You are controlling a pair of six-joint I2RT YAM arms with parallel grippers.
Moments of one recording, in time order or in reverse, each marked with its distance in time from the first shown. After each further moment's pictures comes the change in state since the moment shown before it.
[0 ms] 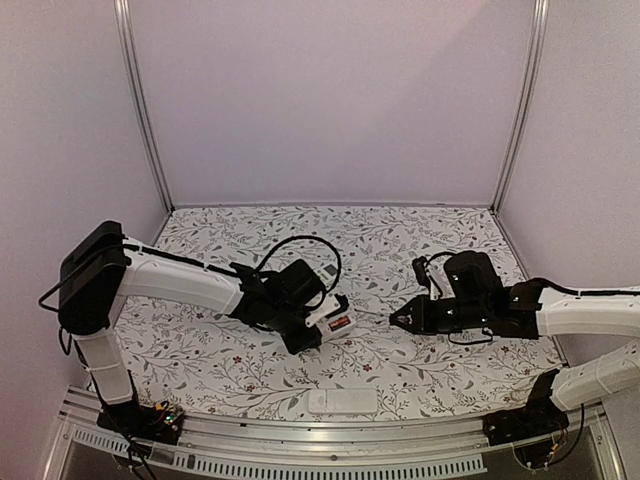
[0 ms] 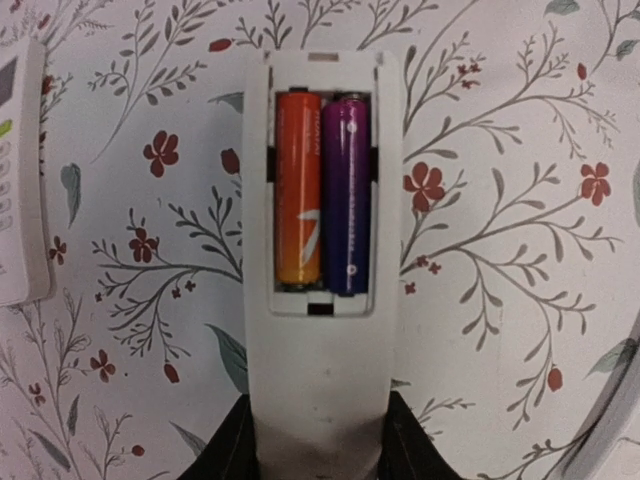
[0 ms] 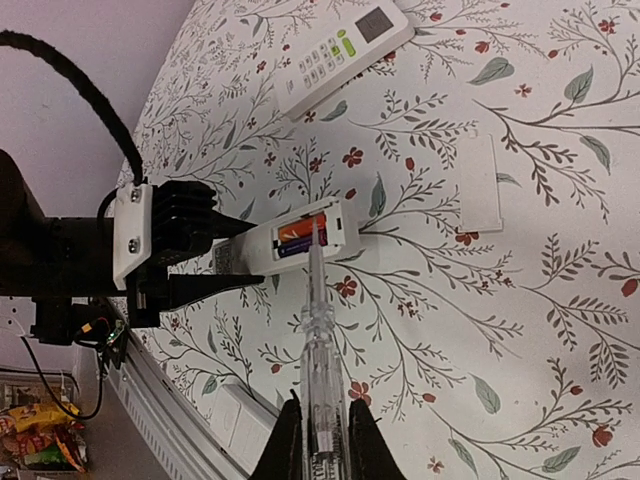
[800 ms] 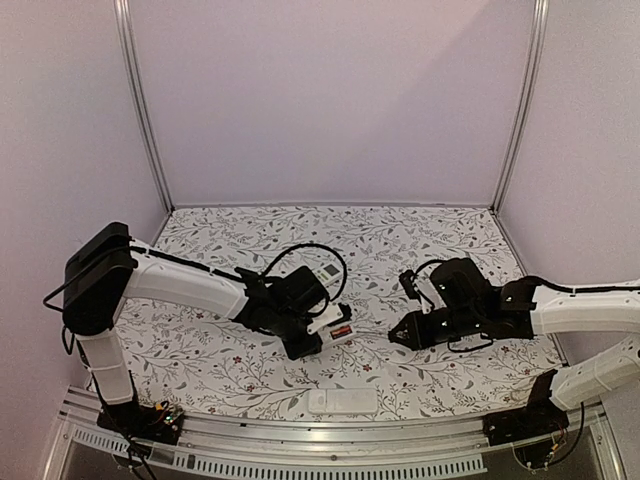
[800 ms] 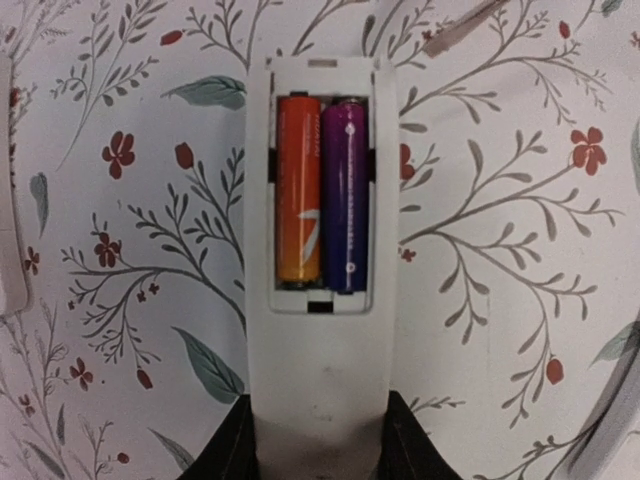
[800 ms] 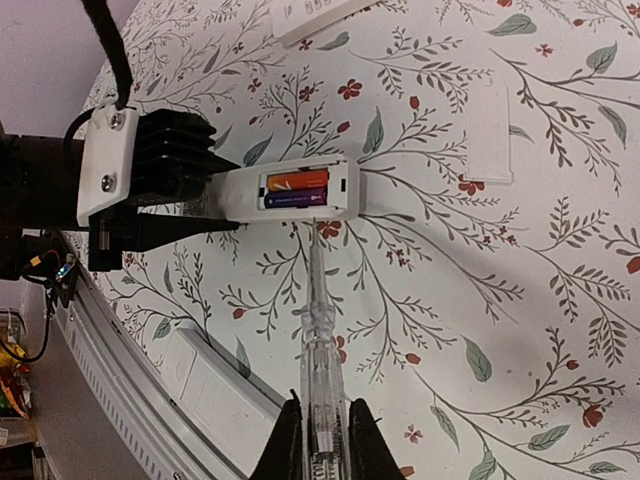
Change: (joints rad) left arm -0.018 0.034 0.000 0.000 0.016 0.053; right arm 0.074 0.032 0.047 -0.156 0.024 -0.130
